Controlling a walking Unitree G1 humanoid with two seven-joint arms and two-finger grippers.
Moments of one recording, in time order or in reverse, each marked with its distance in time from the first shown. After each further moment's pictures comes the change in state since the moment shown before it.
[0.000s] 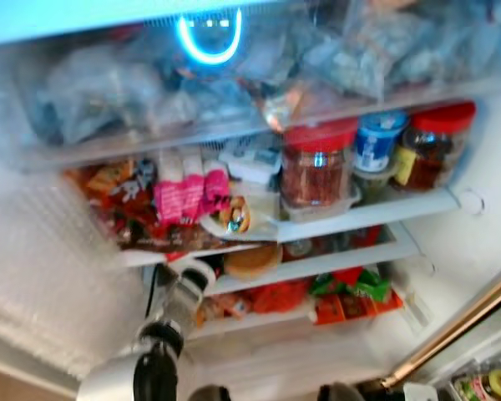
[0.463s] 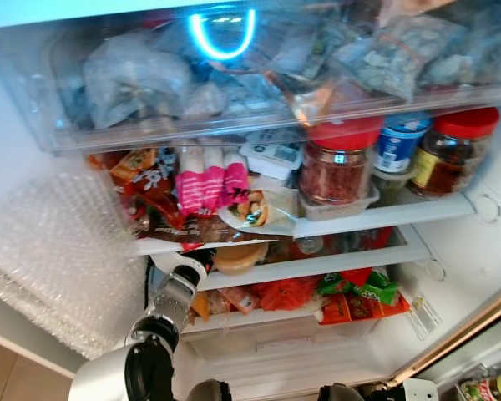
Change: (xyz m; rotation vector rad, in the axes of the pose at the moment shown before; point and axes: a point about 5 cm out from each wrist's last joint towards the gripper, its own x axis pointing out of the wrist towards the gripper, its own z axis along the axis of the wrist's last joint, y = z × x) left arm -0.003 0.013 0.005 -0.123 -0.056 0.152; right arm 0.002 0.000 0.008 -0.010 -0.025 0.010
